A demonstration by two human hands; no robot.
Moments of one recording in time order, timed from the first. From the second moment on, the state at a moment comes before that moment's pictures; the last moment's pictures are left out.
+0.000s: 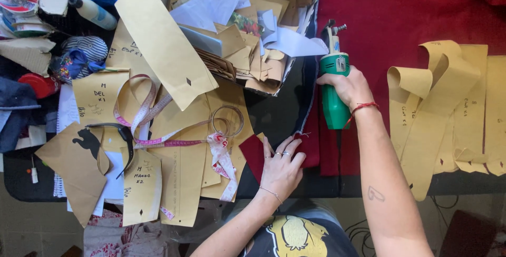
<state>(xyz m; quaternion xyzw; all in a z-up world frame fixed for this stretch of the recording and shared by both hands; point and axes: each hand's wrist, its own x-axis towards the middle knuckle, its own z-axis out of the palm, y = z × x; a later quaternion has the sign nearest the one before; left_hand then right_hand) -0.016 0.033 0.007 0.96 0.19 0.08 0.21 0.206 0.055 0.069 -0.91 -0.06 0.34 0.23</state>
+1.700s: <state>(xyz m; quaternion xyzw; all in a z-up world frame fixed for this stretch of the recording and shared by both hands) 0.022 -0.024 -0.035 0.91 -0.01 0.27 0.32 0.080 -0.203 0.079 -0.89 0.10 0.42 0.15</state>
